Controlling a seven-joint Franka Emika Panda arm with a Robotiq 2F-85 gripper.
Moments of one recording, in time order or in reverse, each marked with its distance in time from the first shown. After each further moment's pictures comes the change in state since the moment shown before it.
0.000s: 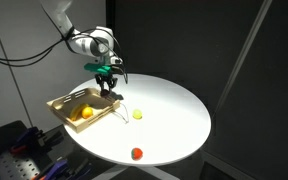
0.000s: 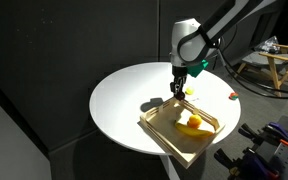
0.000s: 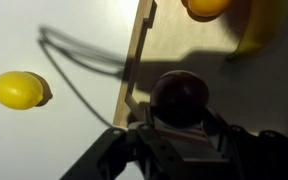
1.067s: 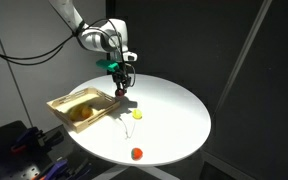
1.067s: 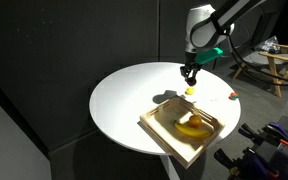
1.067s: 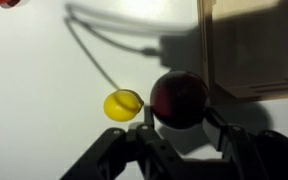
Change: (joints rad) arm -0.023 -0.074 -0.149 -0.003 -0.034 -0.019 0.264
